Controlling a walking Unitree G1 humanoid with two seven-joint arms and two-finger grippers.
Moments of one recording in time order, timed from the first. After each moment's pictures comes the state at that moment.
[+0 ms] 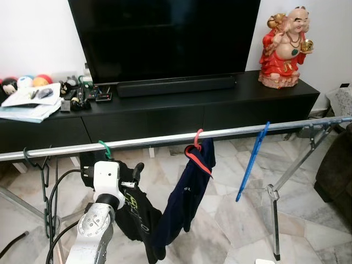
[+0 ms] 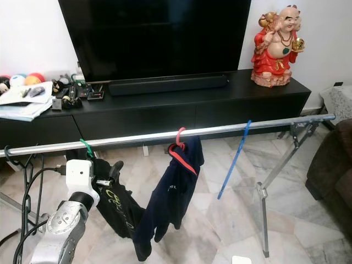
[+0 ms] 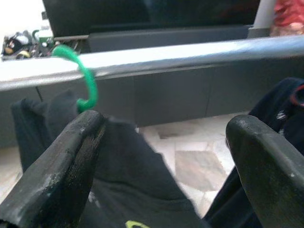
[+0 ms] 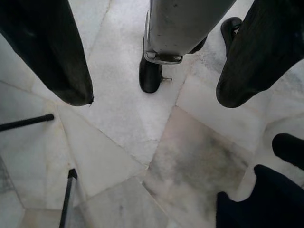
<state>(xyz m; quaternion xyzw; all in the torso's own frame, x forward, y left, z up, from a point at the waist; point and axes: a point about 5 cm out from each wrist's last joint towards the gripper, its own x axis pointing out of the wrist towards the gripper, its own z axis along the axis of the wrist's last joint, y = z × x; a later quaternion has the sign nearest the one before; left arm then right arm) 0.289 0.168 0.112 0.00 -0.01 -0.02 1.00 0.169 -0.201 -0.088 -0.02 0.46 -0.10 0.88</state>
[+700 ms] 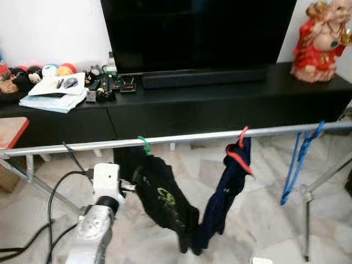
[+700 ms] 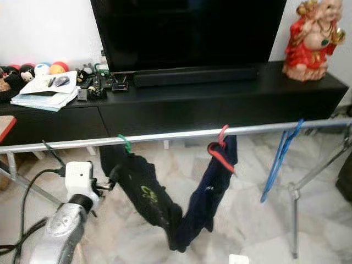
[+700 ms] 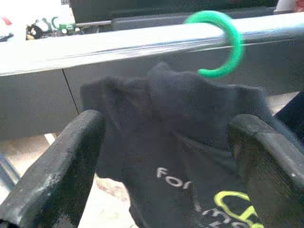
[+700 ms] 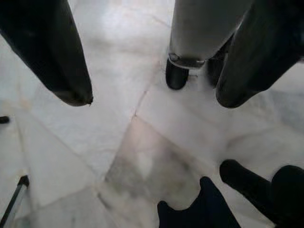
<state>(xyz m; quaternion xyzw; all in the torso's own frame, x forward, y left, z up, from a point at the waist) 0.285 0.156 0.111 -0.01 -0.01 -0.06 1.00 0.168 -0.203 -0.089 -0.02 0.47 -0.10 0.88</state>
